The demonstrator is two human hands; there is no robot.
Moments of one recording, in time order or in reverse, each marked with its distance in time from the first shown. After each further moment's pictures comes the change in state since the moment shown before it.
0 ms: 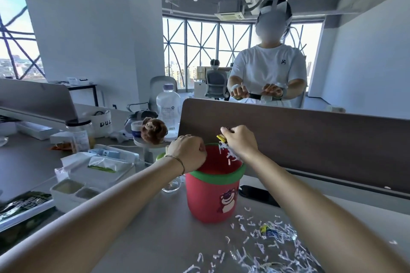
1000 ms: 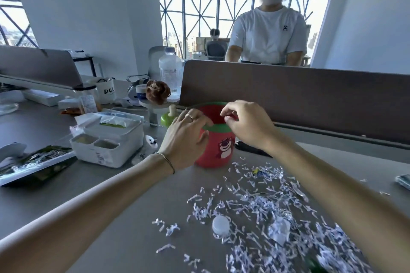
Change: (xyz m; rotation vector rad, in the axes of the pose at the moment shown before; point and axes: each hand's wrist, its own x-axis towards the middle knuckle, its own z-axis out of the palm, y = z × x) left_hand -0.128 0.005 0.007 -0.105 0.306 0.323; right_hand -0.132 -0.010 -0.052 -0.257 -0.066 -0.425
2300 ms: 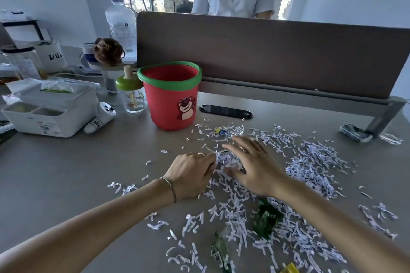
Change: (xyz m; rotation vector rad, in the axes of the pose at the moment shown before) left_hand -0.117 0.080 0.124 -0.066 -0.354 0.207; right_hand -0.208 0.096 0.023 -0.208 -0.437 0.116
